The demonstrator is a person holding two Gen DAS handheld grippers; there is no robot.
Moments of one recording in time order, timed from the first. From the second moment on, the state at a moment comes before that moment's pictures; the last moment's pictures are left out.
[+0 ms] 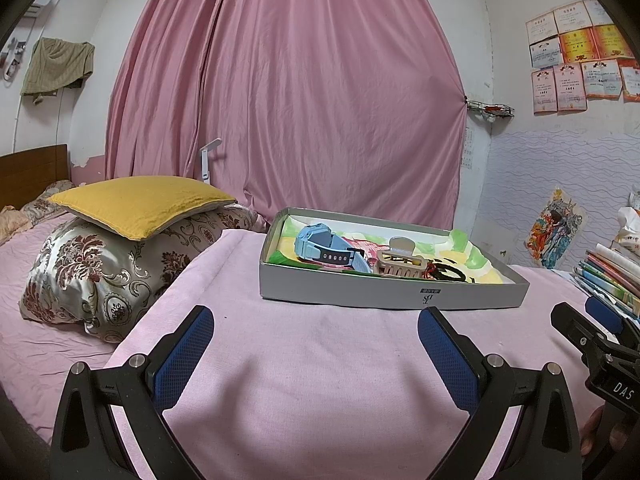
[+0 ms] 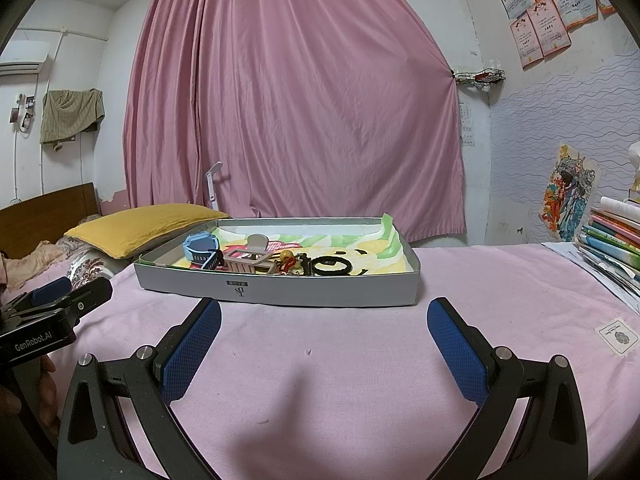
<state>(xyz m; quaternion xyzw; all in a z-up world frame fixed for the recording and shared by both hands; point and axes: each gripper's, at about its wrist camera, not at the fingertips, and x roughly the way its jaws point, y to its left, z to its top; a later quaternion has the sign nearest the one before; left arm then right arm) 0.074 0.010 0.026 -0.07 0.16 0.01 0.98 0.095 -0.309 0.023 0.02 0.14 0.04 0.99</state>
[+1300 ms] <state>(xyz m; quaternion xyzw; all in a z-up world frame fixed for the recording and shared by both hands) 0.077 0.008 0.023 -0.06 0.17 0.01 0.98 0.094 -0.309 0.023 0.02 0.14 0.04 0.99</state>
